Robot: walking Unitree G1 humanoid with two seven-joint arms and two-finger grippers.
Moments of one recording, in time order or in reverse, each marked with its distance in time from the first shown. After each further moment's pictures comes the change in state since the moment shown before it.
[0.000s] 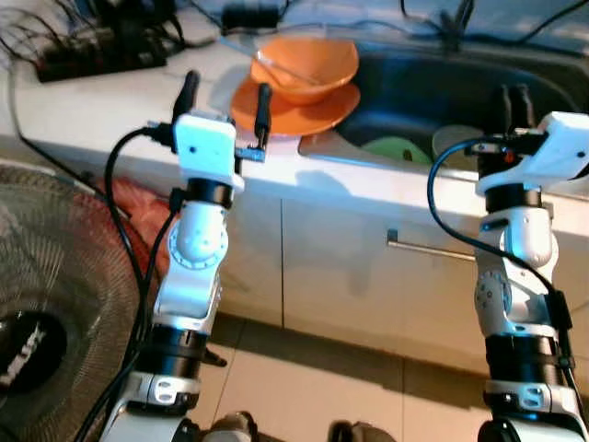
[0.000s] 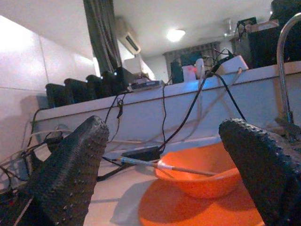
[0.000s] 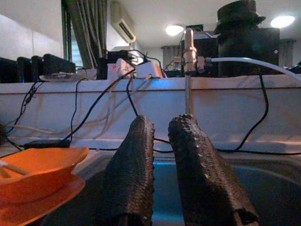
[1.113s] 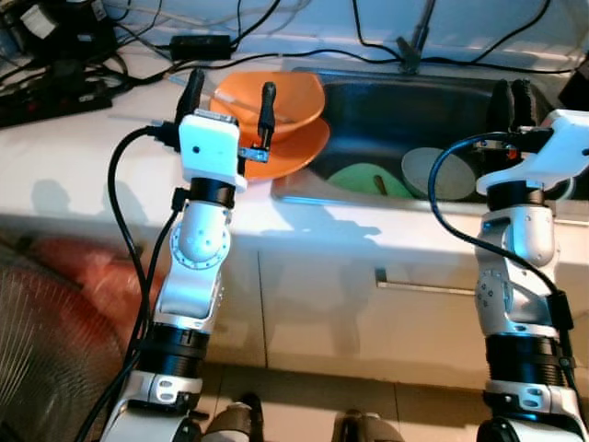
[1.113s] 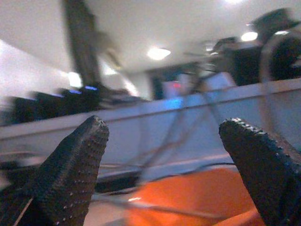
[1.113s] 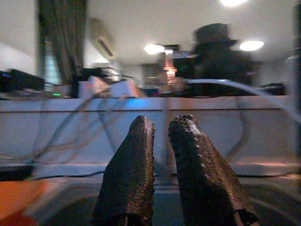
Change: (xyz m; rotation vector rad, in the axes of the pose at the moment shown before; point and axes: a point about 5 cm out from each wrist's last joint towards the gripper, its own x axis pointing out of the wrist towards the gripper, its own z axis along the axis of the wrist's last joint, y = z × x) left arm 0.003 -0.006 0.005 -0.014 -0.023 -0.018; right arm 0.002 -0.006 0.007 -0.014 -0.029 -0.014
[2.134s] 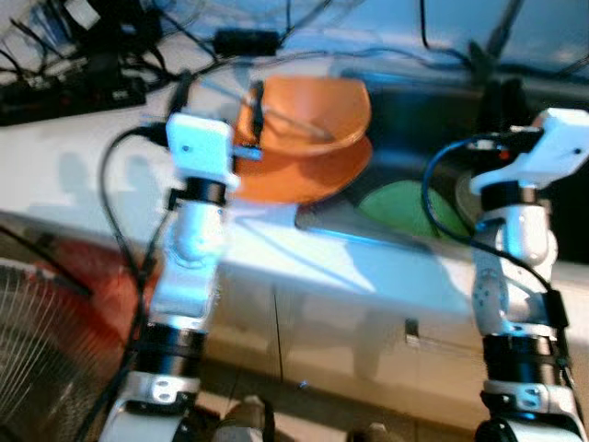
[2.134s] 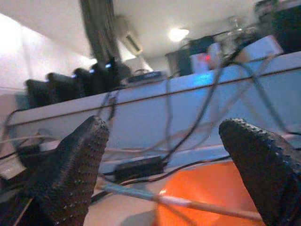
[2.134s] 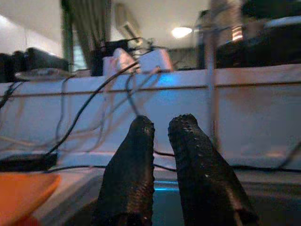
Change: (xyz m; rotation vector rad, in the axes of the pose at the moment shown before) left arm -0.003 0.000 -0.003 -0.004 0.013 -0.002; right arm -0.001 0.006 -0.002 0.016 0.010 0.016
